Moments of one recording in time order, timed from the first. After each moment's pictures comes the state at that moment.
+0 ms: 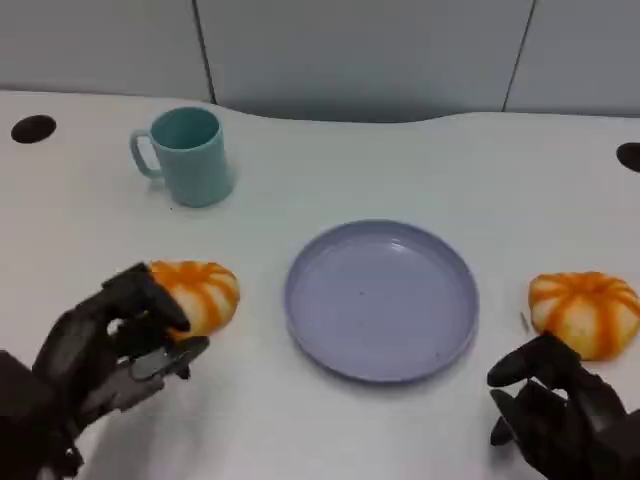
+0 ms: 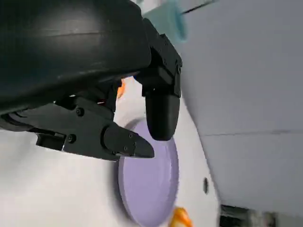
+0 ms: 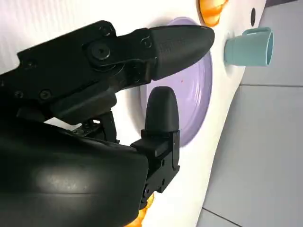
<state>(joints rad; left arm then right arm) -0.02 0.15 0.12 0.21 -0.04 -0.36 -0.37 0.21 0.00 0.05 0.04 -0.05 -0.14 0.07</state>
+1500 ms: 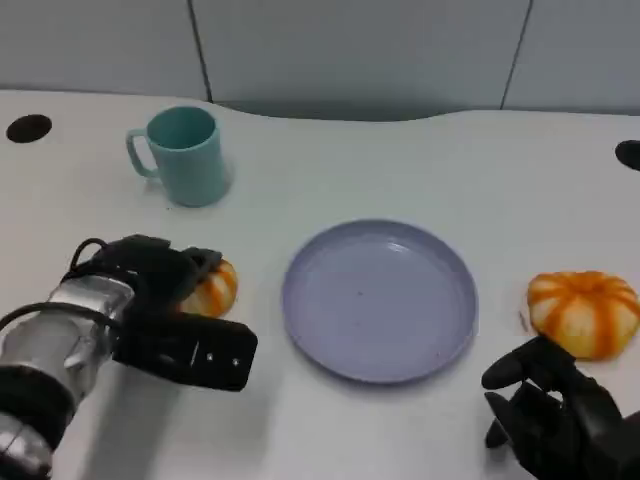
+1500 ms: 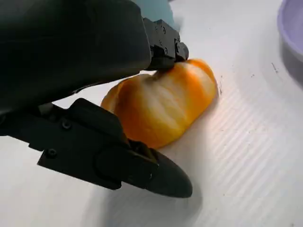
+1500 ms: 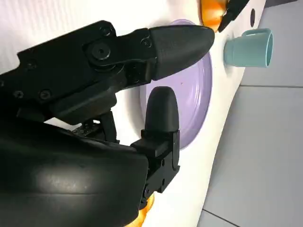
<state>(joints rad) -0.74 0.32 -0.52 1.00 0.96 -0.15 -0.12 0.23 0.00 0.07 0.02 -0.06 -0.14 0.05</state>
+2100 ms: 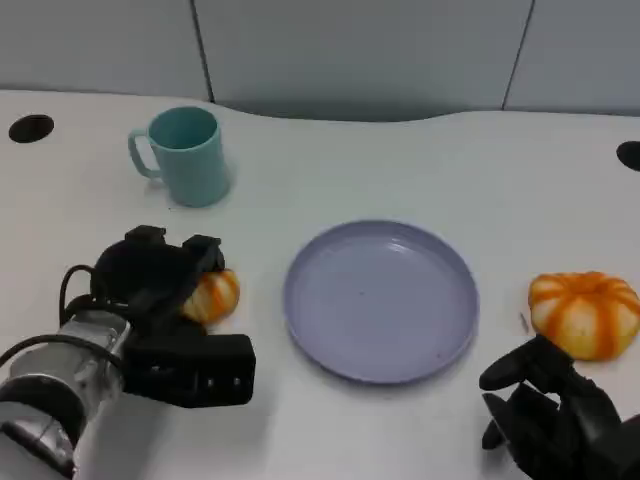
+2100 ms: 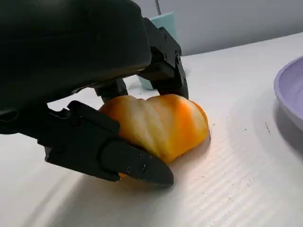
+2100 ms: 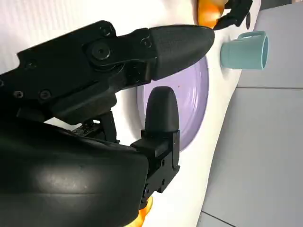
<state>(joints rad) -0.77 0.27 -0.60 1.29 0.87 -0.31 0.43 0.24 0.01 0.08 0.01 -0.05 -0.14 0.05</state>
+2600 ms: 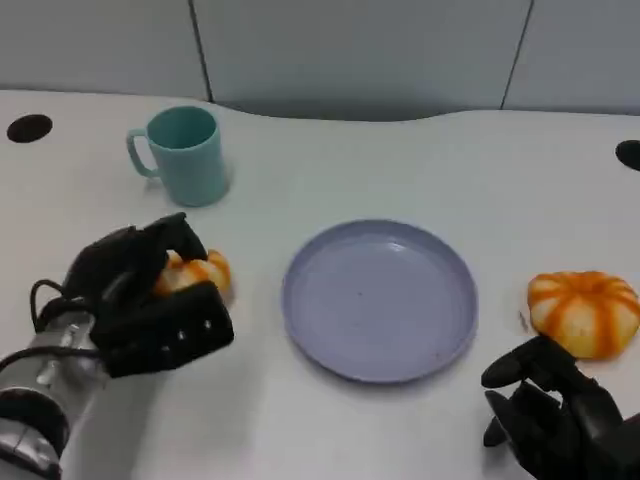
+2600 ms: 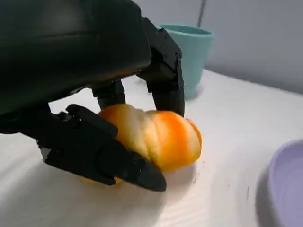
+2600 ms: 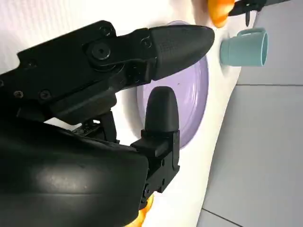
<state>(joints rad) -0.72 0.28 -0.33 1.26 0.49 -0.46 0.29 0.23 0.01 0.07 0.02 -0.05 -0.14 0.05</state>
